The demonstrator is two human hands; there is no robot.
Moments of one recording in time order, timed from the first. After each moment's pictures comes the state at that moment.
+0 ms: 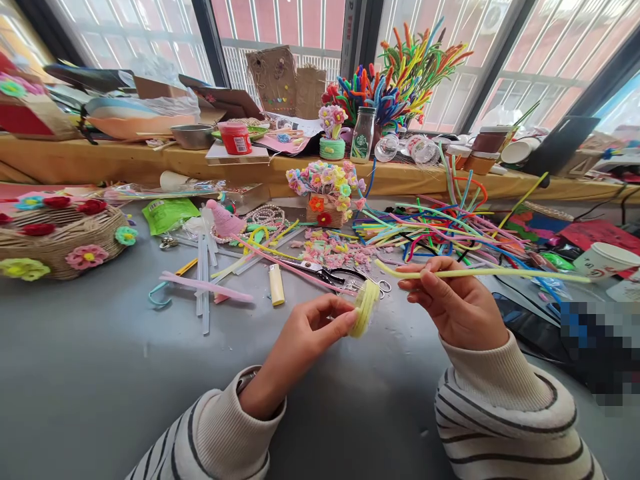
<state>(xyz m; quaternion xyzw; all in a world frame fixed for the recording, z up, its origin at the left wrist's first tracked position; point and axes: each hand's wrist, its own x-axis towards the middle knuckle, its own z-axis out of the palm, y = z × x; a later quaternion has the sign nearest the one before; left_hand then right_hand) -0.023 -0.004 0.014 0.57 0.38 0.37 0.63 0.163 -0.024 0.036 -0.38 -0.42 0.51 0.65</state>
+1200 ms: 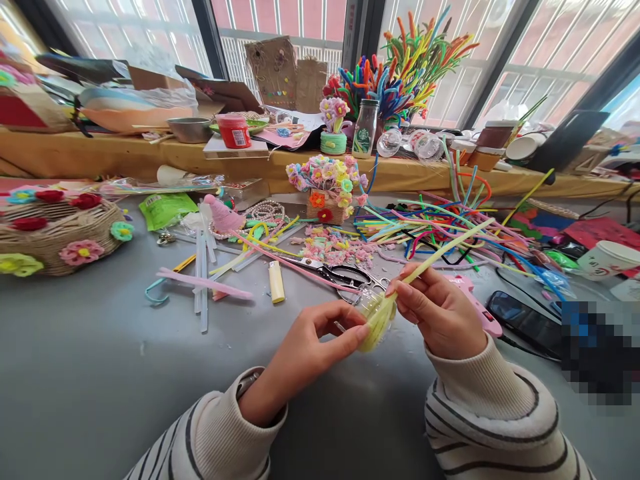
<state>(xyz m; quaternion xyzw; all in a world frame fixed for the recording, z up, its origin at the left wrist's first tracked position) -0.022 -0.010 0.015 0.64 0.36 0.33 0.59 0.152 -0.018 0.021 -0.40 -0.43 0.55 0.60</state>
